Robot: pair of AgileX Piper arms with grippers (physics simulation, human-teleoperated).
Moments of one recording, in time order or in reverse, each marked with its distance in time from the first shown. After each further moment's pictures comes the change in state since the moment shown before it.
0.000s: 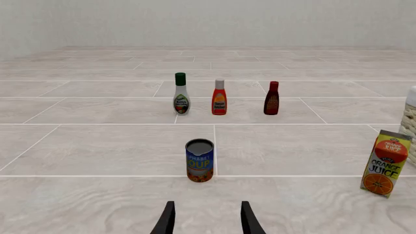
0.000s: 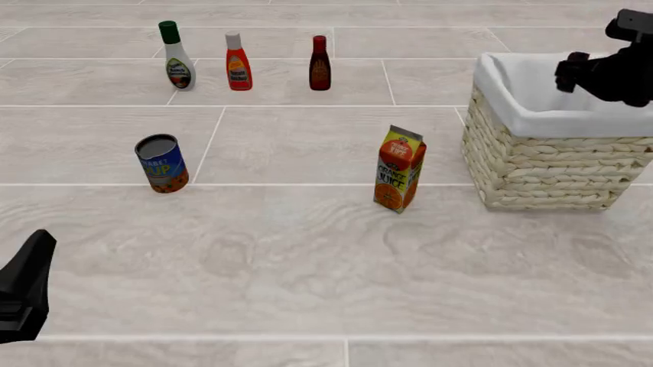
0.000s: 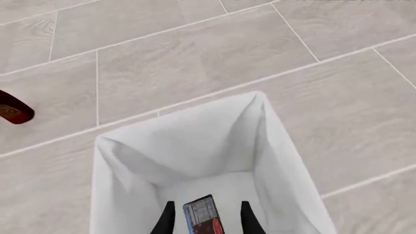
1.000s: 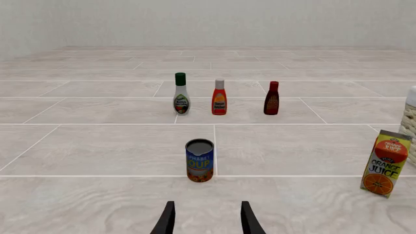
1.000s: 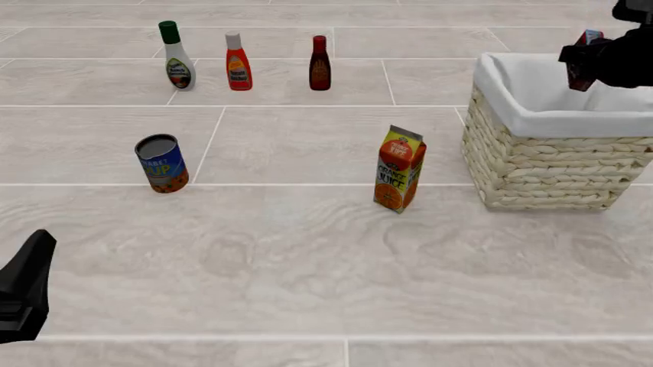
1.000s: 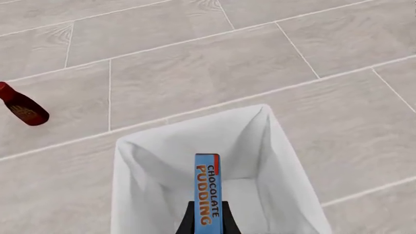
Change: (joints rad) left arm 0.000 0.000 0.000 0.000 0.000; right arm 0.018 -0.063 -0.002 0.017 -0.026
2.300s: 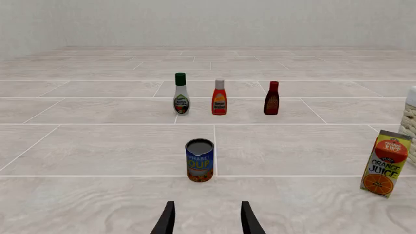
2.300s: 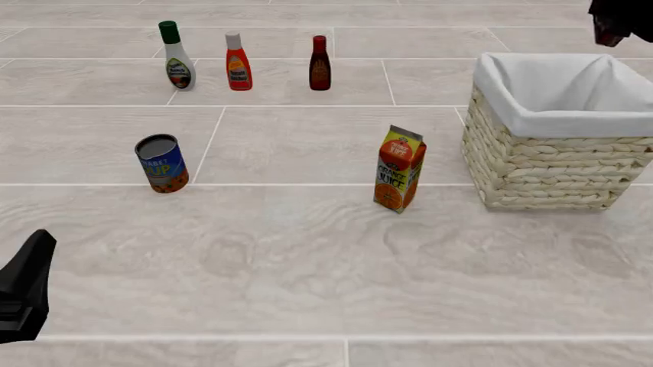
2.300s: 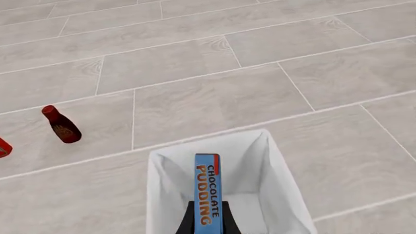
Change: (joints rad) left arm 0.000 0.000 0.000 0.000 0.000; right arm 0.028 -0.206 0.009 0.064 -0.009
